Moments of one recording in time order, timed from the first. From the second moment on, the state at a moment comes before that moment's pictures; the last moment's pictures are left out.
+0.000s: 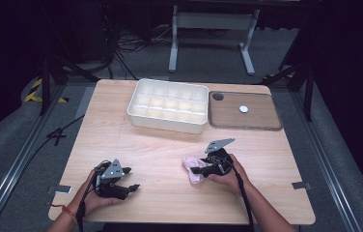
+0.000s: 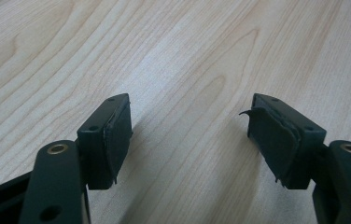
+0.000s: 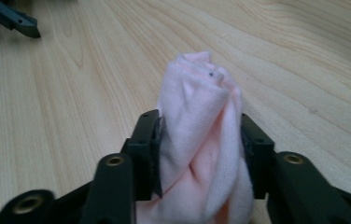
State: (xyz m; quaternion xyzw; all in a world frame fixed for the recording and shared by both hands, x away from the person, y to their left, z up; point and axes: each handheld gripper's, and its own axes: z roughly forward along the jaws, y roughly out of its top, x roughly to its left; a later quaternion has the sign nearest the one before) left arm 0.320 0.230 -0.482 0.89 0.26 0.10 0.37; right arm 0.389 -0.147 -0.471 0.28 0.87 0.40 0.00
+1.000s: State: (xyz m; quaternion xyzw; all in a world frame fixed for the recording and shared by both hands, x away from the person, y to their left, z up) left arm 0.320 0.229 -0.482 0.89 0.25 0.10 0.37; right arm 0.412 -0.142 -0.448 0.28 0.87 0.40 0.01
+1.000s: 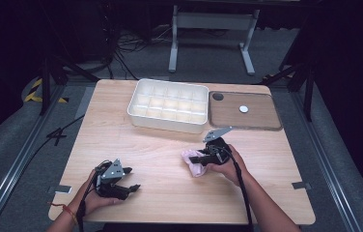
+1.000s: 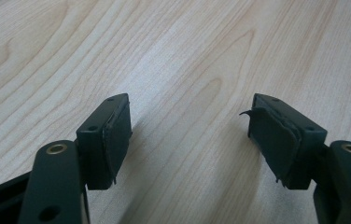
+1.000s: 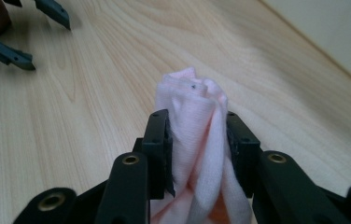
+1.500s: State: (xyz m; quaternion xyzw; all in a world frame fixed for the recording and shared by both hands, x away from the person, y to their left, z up) left arm 0.325 0.224 -0.483 0.88 0.28 0.11 0.36; right arm 0.420 -0.165 -0.397 0.27 0.82 0.49 0.14
